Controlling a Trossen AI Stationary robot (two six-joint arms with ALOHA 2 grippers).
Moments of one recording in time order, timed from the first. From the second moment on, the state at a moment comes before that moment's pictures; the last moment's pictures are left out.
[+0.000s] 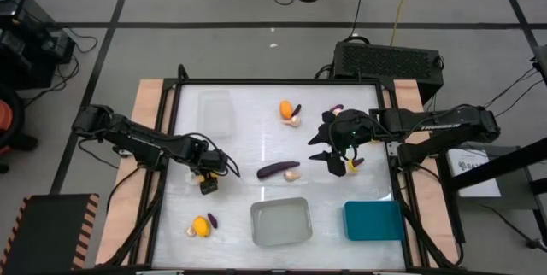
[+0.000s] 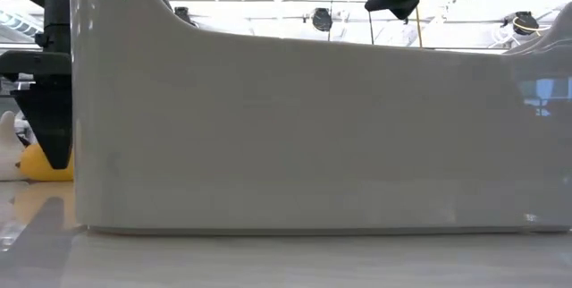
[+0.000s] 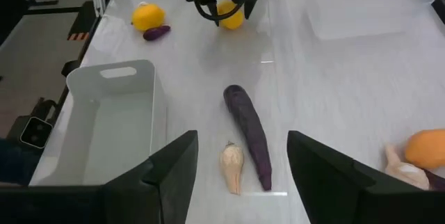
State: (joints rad) left arm -0.16 1.33 0.64 -0.71 0.07 -0.52; right arm 0.04 1.19 1.07 -0.53 -0.07 0.12
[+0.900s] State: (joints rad) left arm 0.30 1.33 1.33 -1.10 -0.20 -0.15; right arm 0.04 1.19 1.07 -0.63 0.03 0.21
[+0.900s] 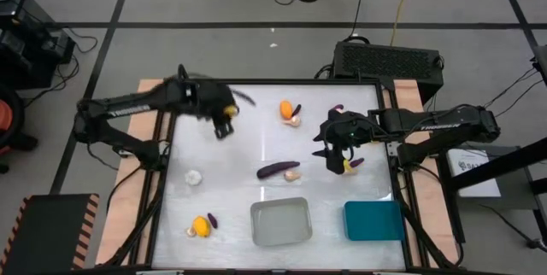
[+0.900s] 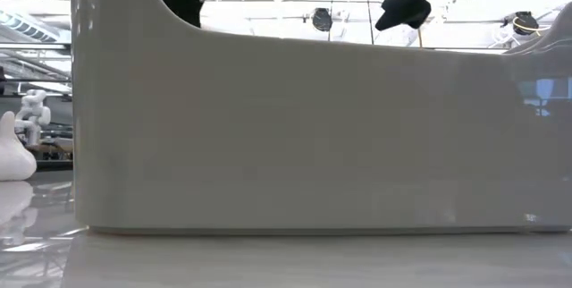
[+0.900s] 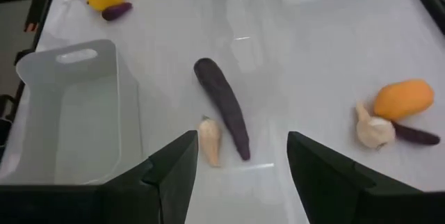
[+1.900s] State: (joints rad) left arm 0.69 1.54 1.07 -0.96 -0.11 -0.27; right arm 0.04 1.19 1.07 -0.82 0.02 0.34
